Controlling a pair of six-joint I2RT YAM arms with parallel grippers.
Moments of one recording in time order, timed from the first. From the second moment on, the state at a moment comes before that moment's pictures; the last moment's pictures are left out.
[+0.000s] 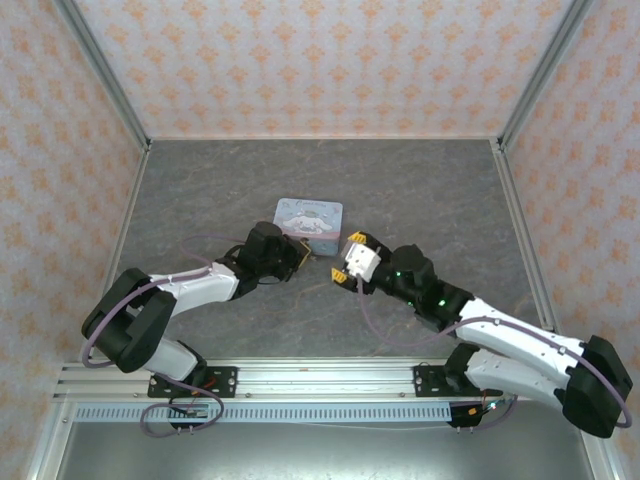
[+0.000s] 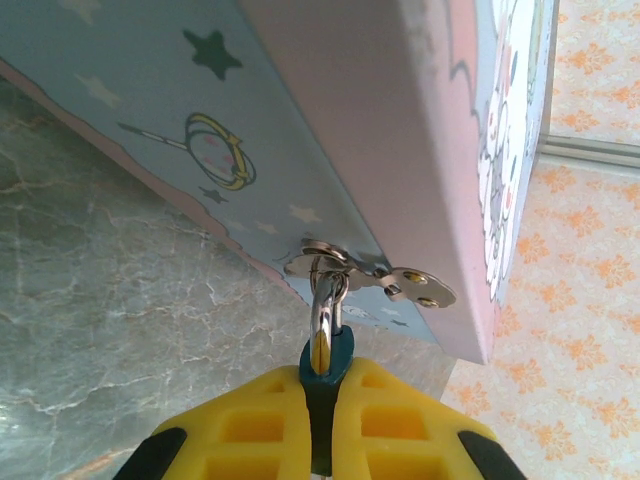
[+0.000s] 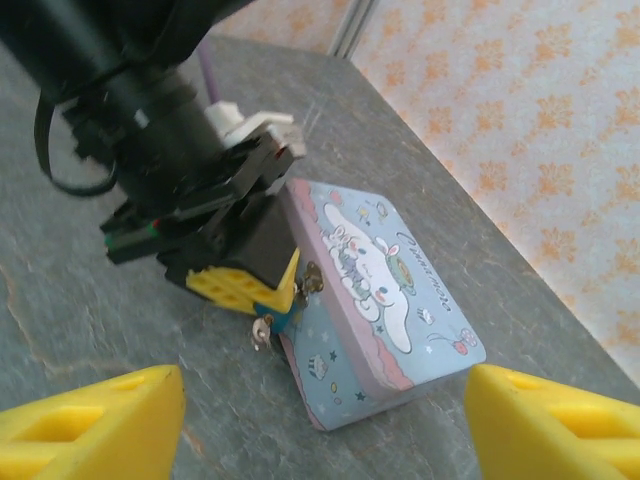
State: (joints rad) left arm -0.56 1.47 0.63 0.19 0.17 -1.48; right arm 0.87 0.96 0.53 0.11 0.01 -0.51
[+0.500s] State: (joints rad) left arm -0.60 1.47 0.65 0.18 0.16 -1.58; right arm 0.97 1.27 0.52 0.23 0.21 -0.65
